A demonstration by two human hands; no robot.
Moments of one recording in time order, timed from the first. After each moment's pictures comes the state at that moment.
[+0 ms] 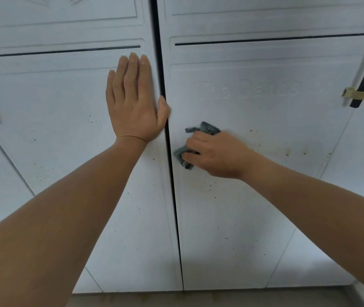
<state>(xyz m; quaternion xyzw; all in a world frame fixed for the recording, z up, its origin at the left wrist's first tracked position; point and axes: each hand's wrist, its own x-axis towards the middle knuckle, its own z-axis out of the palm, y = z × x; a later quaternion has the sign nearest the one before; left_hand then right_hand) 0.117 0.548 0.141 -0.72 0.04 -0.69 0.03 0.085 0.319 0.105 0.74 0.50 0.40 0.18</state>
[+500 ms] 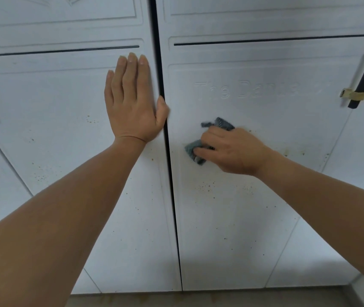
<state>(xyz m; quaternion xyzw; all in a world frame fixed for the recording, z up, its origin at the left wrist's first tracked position) 0.117 0.547 0.141 -0.72 0.04 -0.70 0.03 0.090 0.289 0.108 0.74 0.49 0.42 0.16</state>
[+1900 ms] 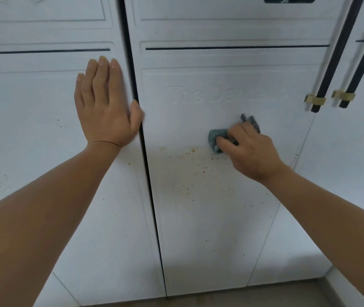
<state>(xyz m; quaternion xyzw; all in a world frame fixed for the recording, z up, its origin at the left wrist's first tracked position) 0.122 0.550 0.139 -0.71 0.05 -0.71 0.03 0.088 0.211 0.084 0.80 0.31 0.51 0.10</state>
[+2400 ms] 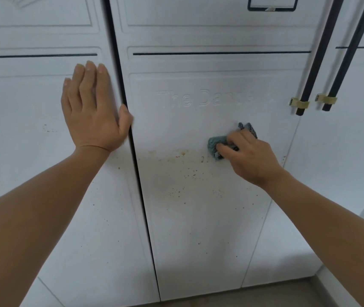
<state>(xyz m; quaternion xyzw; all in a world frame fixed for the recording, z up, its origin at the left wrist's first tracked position) 0.122 0.550 0.138 -0.71 0.06 -0.70 0.02 0.087 0.185 0.076 0.81 0.30 0.50 0.10</state>
